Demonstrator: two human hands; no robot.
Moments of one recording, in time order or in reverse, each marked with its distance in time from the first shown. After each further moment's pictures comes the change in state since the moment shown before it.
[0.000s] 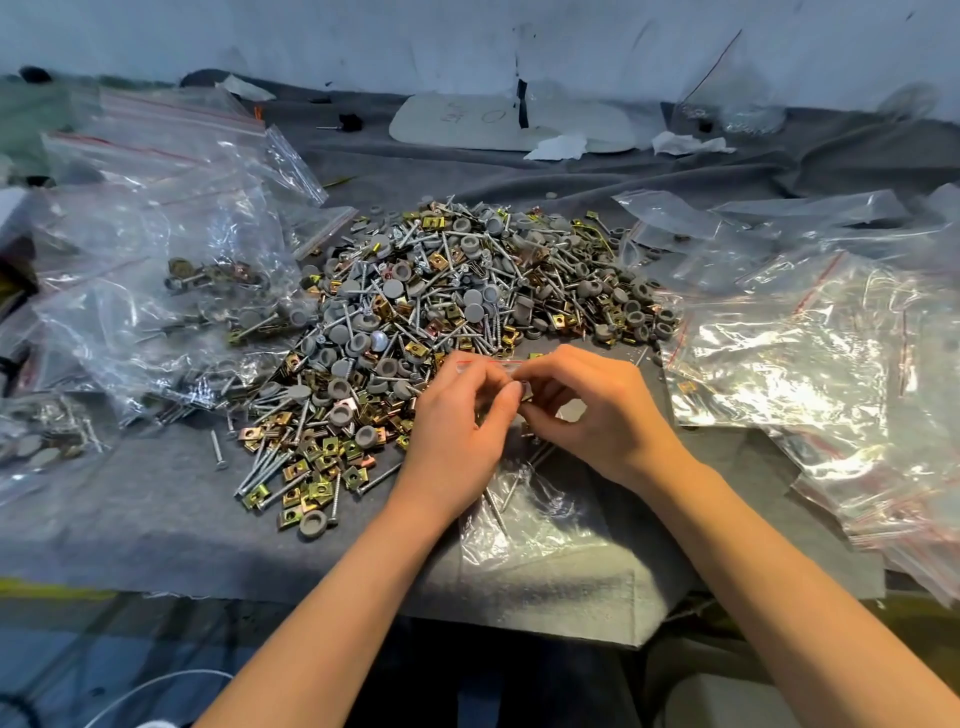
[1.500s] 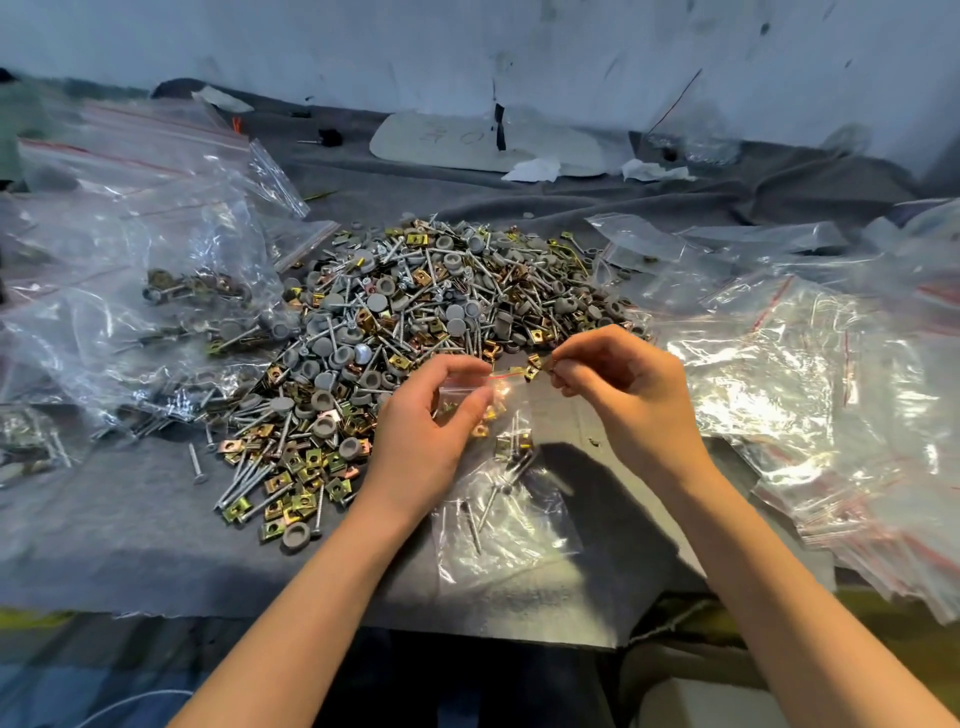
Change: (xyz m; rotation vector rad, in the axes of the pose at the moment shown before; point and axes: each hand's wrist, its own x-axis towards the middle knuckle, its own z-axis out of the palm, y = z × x) left_hand 0.001 0.002 -0.015 -0.285 0.014 -0.043; right_hand -0.004 -0.005 -0.025 0.447 0.277 0.433
